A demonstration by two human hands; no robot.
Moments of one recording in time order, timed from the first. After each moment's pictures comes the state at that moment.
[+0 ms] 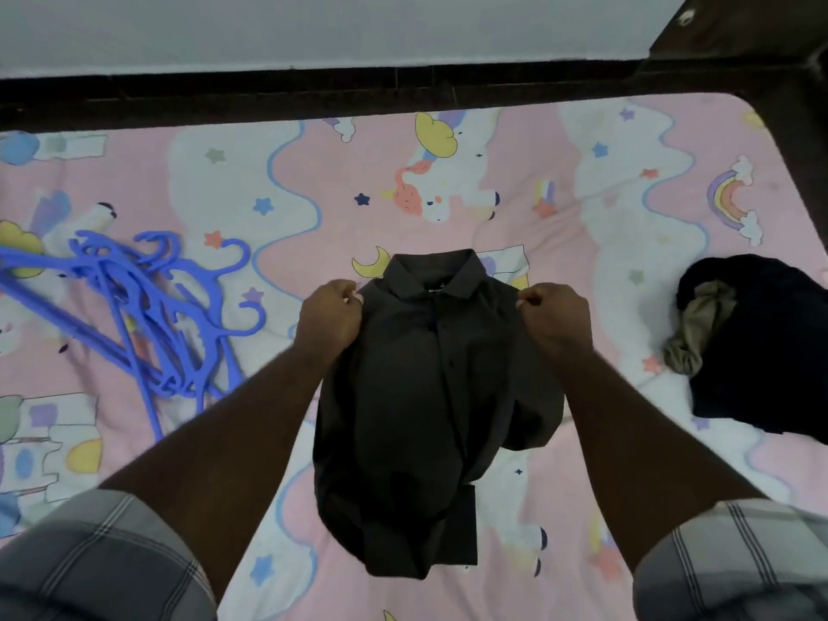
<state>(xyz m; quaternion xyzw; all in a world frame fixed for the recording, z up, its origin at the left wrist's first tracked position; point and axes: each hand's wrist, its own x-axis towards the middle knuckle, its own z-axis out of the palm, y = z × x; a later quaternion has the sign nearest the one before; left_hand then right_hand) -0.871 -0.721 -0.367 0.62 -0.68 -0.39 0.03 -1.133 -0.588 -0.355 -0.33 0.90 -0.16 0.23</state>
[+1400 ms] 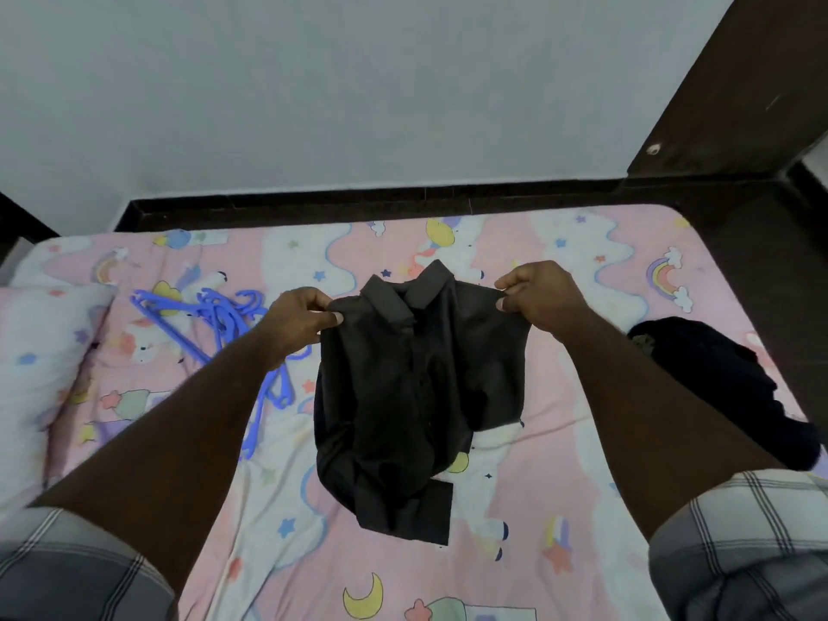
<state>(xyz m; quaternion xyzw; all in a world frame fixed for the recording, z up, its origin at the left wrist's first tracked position) -0.807 -0.662 -0.145 0.59 -0.61 -0.51 0.13 -1.141 -0.555 -0.134 -0.43 0.80 -0.27 0.32</state>
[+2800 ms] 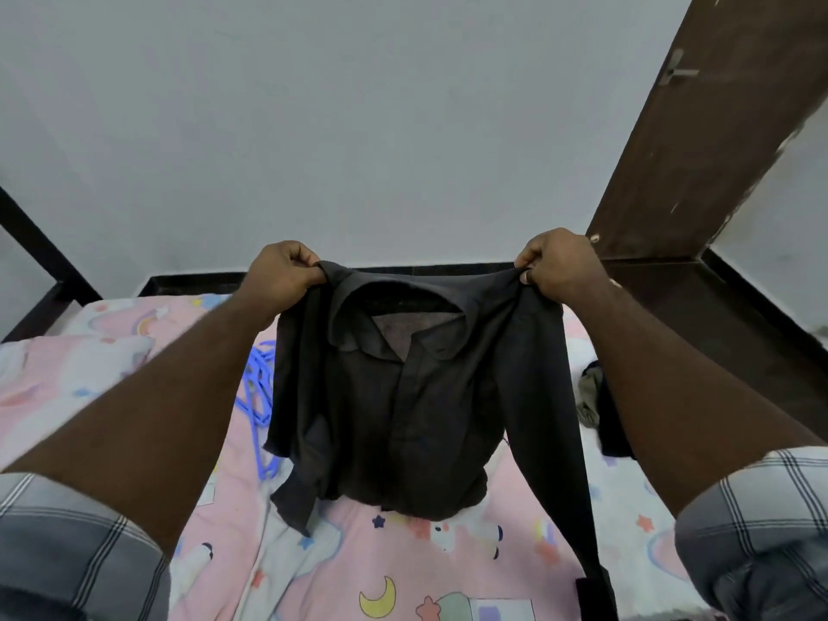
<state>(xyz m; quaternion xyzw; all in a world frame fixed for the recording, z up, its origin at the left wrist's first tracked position) -0.748 -0.603 0.029 0.53 -0.69 -0.38 0.32 -1.090 -0.462 0.056 -0.50 0.83 -0.23 0.11</state>
